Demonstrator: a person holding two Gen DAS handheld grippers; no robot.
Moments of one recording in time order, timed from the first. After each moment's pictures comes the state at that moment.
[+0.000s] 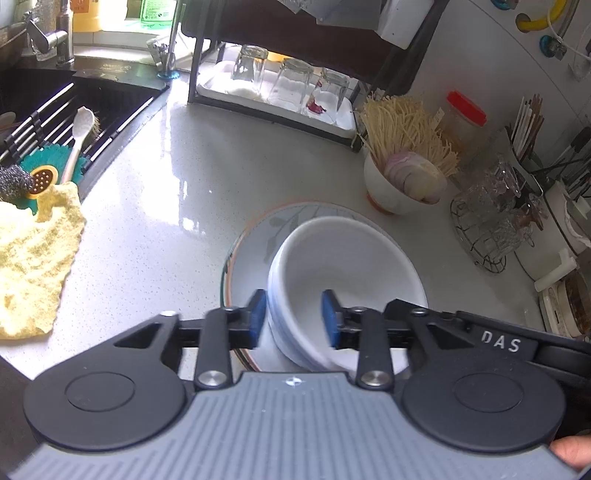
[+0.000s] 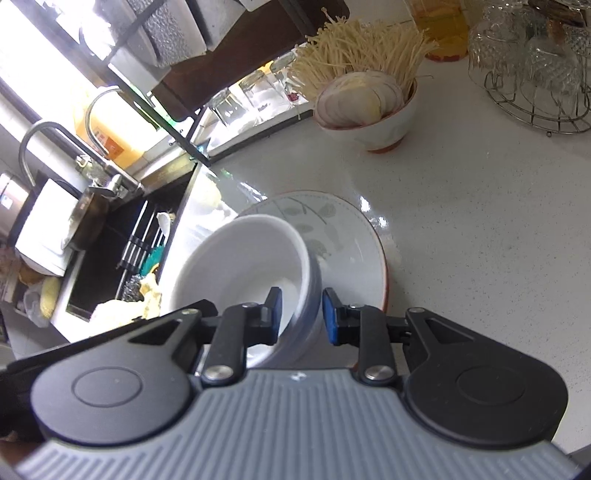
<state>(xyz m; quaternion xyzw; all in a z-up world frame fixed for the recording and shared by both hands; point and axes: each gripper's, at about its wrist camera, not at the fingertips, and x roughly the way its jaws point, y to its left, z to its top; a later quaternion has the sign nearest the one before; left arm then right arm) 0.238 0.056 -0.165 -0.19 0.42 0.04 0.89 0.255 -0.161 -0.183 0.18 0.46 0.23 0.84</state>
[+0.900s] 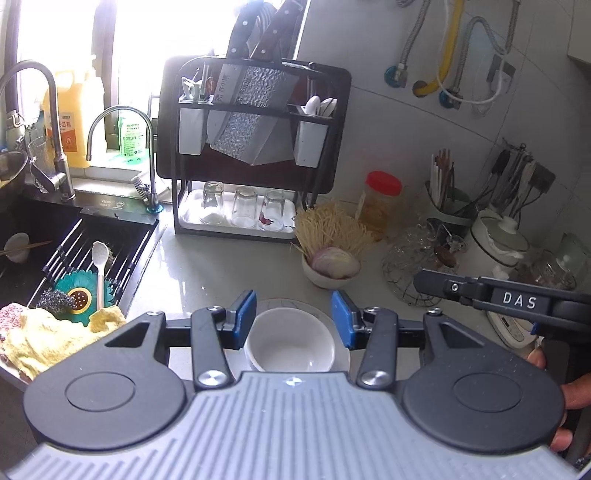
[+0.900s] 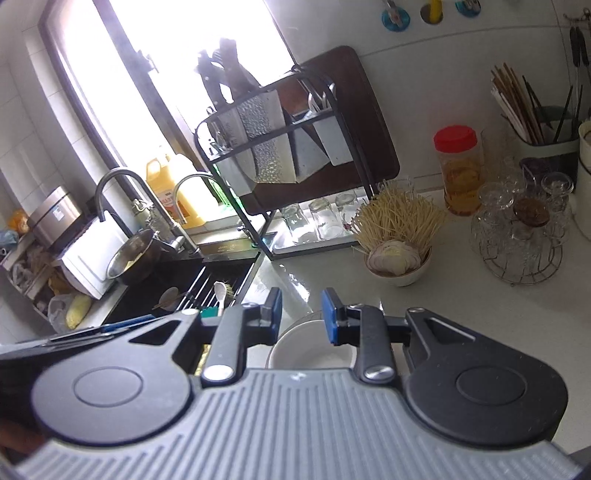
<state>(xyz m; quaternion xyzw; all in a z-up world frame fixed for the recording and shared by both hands) 0.141 0.024 0.012 -0.10 0.31 0.00 0.94 0.181 -0.203 -0.022 0.13 0.31 0.28 0.90</state>
